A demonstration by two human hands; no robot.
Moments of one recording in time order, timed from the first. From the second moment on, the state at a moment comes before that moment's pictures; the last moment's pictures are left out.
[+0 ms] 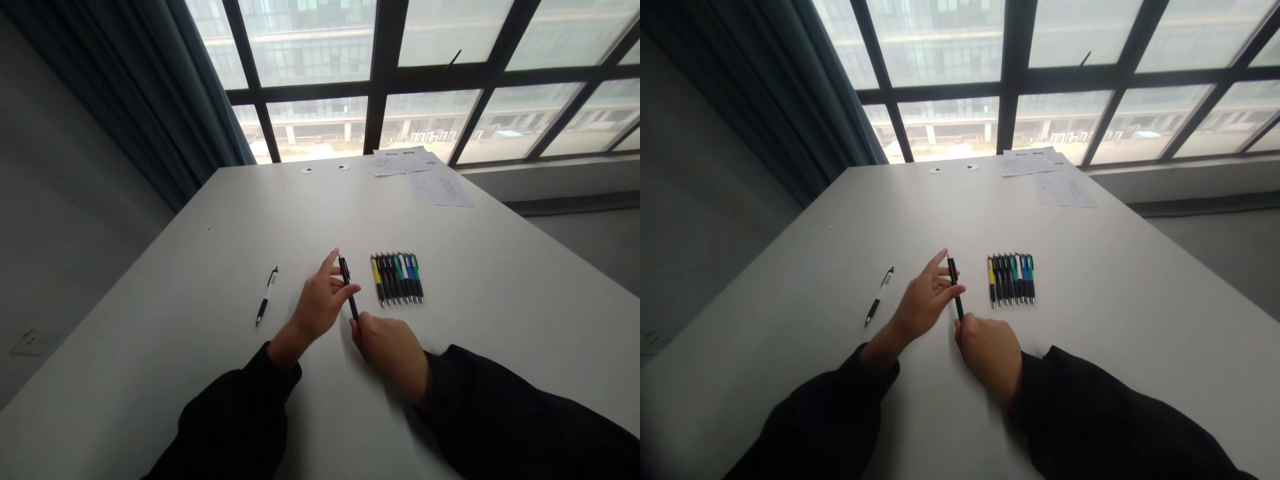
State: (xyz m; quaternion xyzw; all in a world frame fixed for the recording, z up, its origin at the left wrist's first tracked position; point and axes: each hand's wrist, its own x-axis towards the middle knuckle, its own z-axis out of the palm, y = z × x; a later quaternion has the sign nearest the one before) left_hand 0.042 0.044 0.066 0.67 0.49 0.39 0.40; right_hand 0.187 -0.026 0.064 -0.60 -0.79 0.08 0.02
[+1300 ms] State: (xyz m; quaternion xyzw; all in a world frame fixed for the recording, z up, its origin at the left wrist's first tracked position) left_hand 0.048 0.050 0.023 0.79 0.46 0.29 0.27; right_hand 0.217 0.001 0.063 -0.66 -0.75 0.07 -0.05
